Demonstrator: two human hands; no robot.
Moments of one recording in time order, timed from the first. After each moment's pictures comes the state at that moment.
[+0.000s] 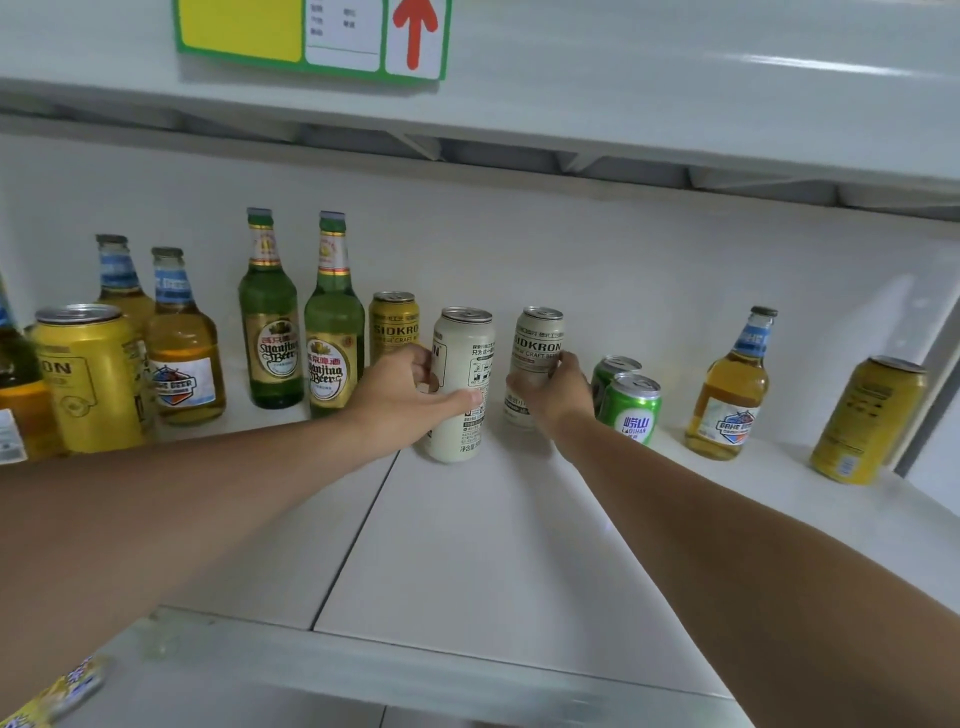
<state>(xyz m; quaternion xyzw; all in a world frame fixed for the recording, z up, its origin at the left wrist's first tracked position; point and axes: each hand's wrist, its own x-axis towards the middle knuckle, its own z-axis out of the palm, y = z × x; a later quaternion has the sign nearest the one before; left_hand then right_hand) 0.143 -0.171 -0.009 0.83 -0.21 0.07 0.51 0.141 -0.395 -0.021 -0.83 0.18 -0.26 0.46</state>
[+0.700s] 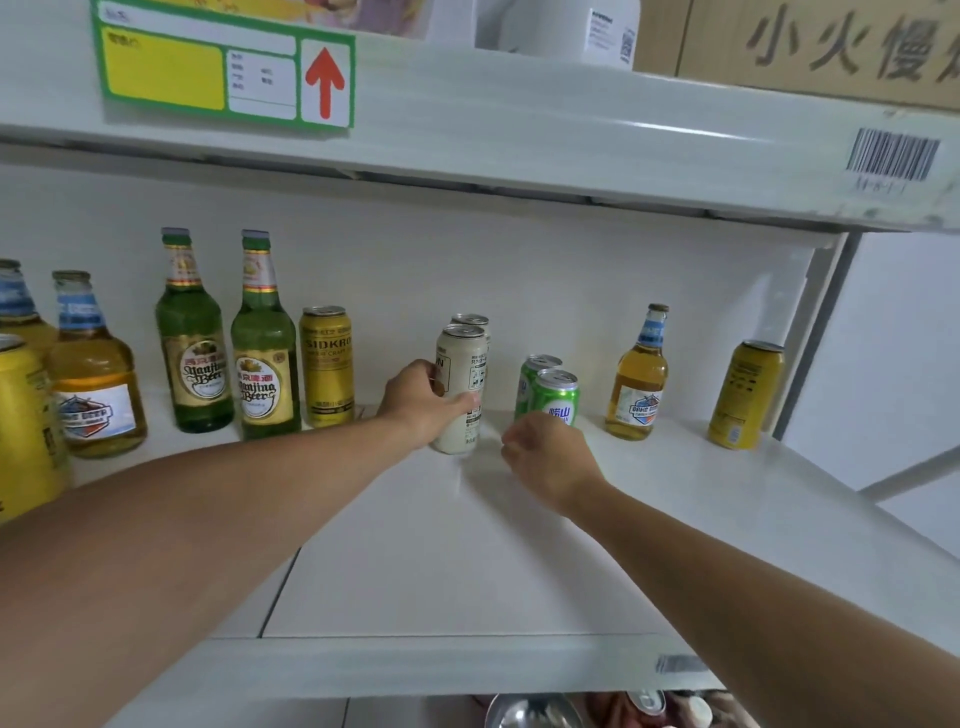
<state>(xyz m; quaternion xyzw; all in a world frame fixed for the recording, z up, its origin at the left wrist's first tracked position) 0.159 -0.266 -0.023 0.84 -0.20 0.07 0.50 0.010 -0.406 -0.032 -0.91 0.17 -0.21 0.31</state>
